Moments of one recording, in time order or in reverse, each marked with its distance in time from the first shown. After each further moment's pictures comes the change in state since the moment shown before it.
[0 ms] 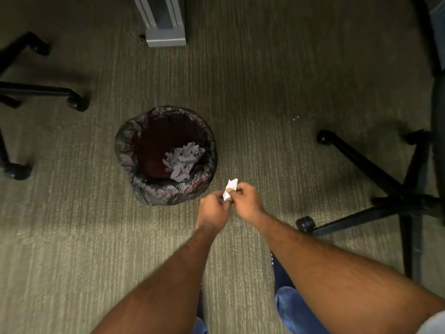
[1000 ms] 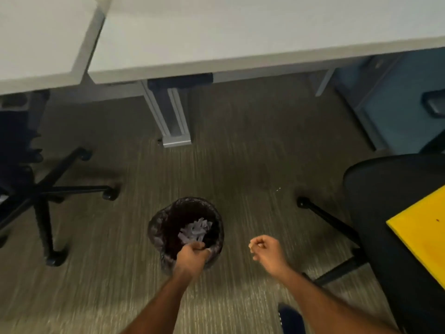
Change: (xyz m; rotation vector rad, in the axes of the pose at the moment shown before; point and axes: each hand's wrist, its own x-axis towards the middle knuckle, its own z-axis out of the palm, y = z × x) left_hand -0.063 0.103 -0.192 -0.118 -0.028 -0.202; right_hand -0.117 -0.149 -0.095 0.155 0.055 0.024
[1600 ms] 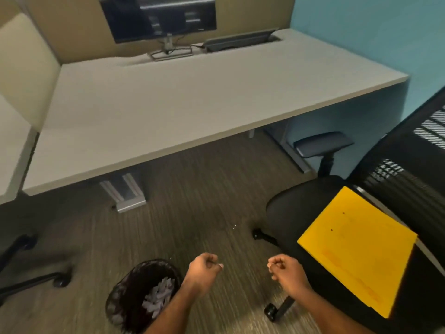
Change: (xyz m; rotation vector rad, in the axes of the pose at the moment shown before) left_hand -0.103 0.183 0.081 0.220 -0.264 0.364; right_hand -0.082 -0.039 -0.211 -0.047 0.335 -0.038
